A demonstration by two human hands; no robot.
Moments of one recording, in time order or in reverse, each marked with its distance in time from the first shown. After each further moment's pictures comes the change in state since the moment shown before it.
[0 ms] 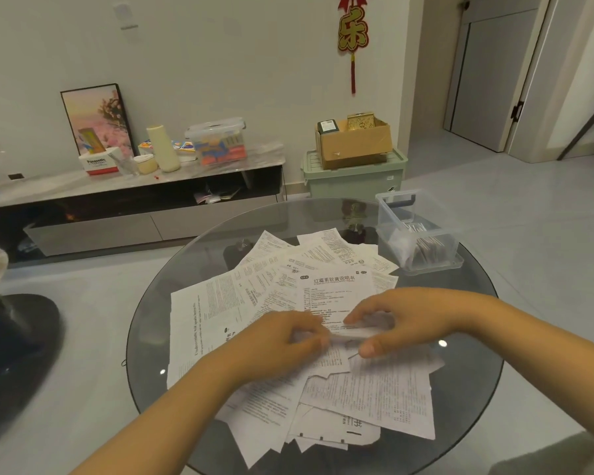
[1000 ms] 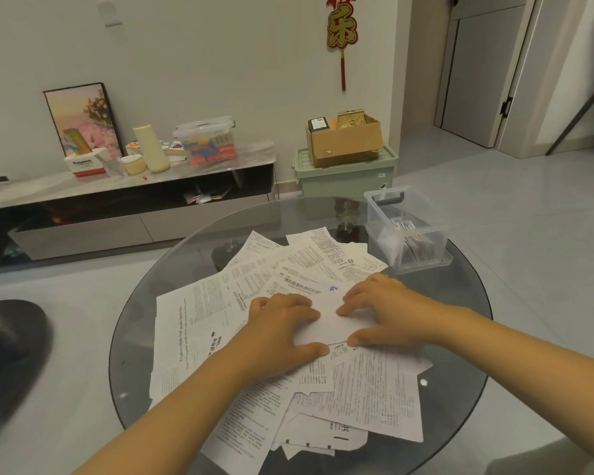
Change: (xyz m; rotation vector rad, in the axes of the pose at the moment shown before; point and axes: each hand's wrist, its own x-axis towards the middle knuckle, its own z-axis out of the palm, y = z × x) left_hand 0.027 -0.002 0.014 0.312 0.123 -0.010; right_hand 0.023 0.020 0.018 -0.228 0.280 -0.035
